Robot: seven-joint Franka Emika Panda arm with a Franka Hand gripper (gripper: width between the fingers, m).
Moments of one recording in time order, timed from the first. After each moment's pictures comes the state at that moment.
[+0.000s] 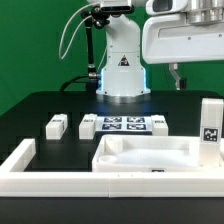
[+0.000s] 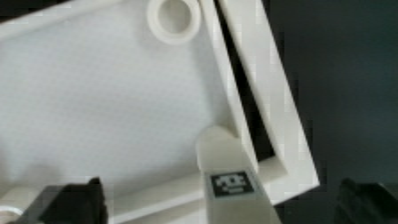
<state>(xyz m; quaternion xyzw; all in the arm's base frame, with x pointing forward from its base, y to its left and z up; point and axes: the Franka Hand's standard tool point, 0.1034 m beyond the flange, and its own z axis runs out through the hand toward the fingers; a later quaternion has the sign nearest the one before) 0.581 0.100 0.136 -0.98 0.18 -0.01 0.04</state>
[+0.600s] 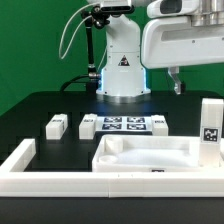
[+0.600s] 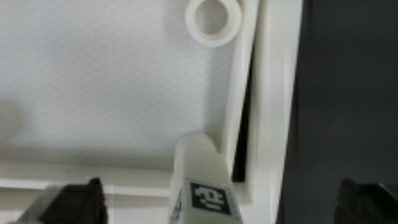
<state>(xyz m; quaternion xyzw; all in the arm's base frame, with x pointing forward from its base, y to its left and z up) 0.555 0.079 0.109 -1.00 -0.03 0.00 0.03</state>
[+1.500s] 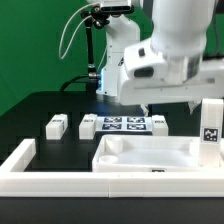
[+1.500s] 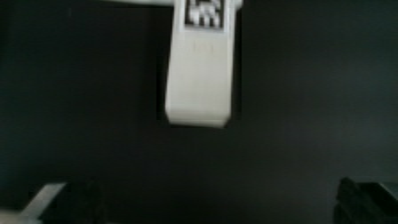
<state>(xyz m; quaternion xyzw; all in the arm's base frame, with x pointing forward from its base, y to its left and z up) 0.477 0.060 0.056 -0.96 -0.01 0.29 0.02</state>
